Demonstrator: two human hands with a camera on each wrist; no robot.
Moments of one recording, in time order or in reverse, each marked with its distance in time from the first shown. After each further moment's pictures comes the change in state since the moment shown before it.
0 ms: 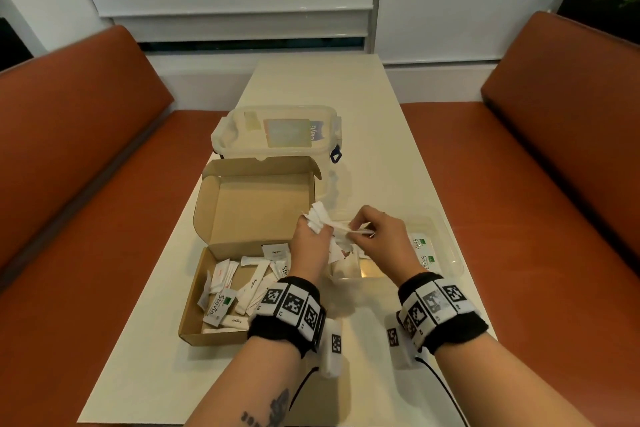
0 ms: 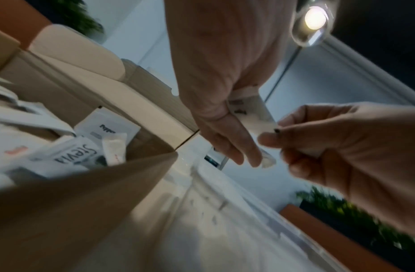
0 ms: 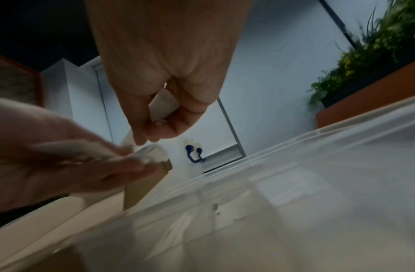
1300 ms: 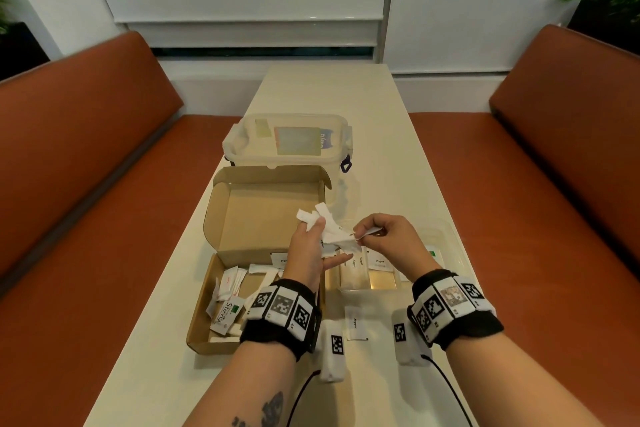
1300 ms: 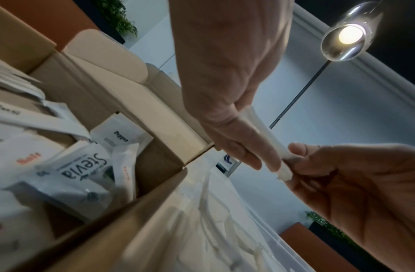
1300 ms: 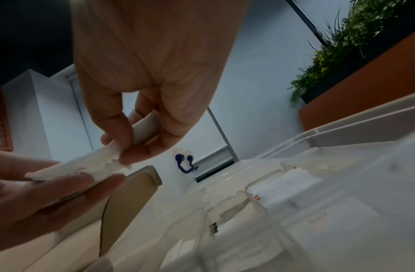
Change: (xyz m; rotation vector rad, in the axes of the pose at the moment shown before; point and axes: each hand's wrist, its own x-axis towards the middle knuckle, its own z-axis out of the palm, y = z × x) left_hand 0.003 0.016 -0.019 -0.494 -0.154 -0.236; right_hand 0.016 -0.011 -0.009 0.241 -0.131 0.138
